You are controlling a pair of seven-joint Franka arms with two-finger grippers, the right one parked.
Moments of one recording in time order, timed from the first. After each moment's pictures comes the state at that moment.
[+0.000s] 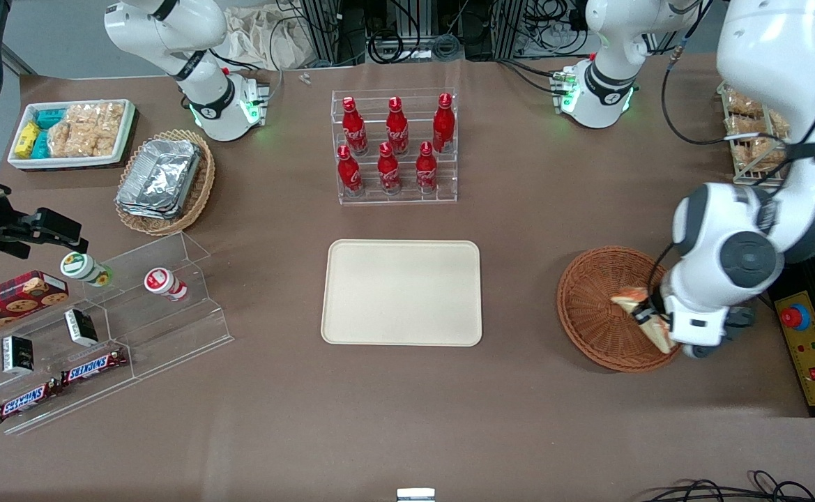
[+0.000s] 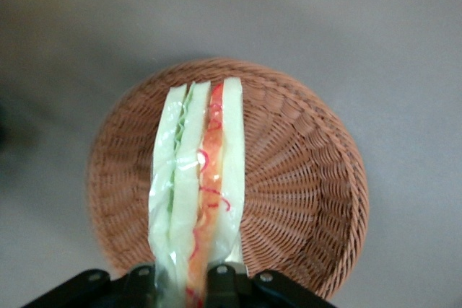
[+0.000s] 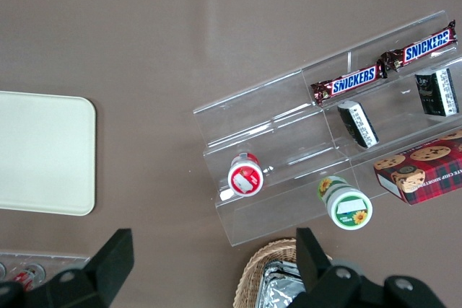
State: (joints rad) arm 0.06 0.40 -0.20 -1.65 0.22 1.95 -0.75
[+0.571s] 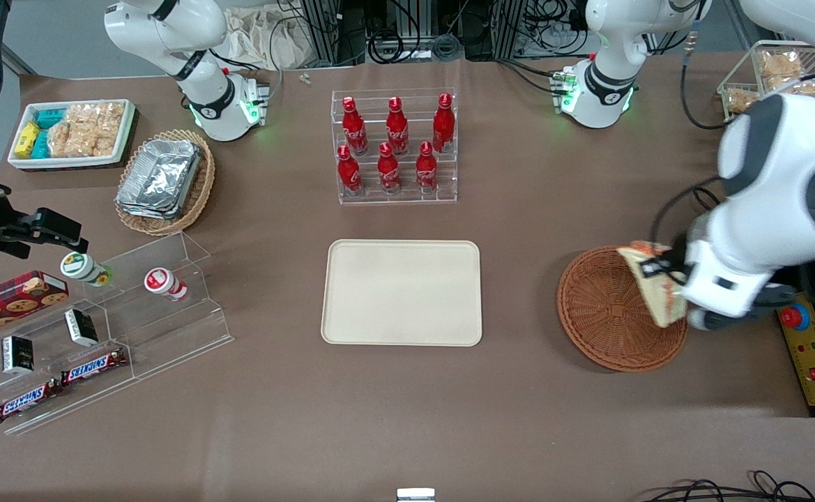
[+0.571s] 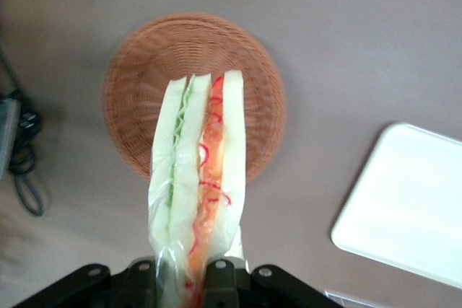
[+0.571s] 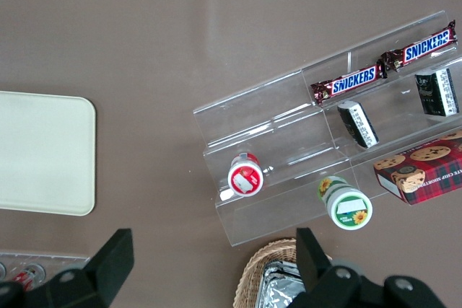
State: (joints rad) arm 0.05 0.37 -0.38 -1.33 0.13 1.52 -0.56
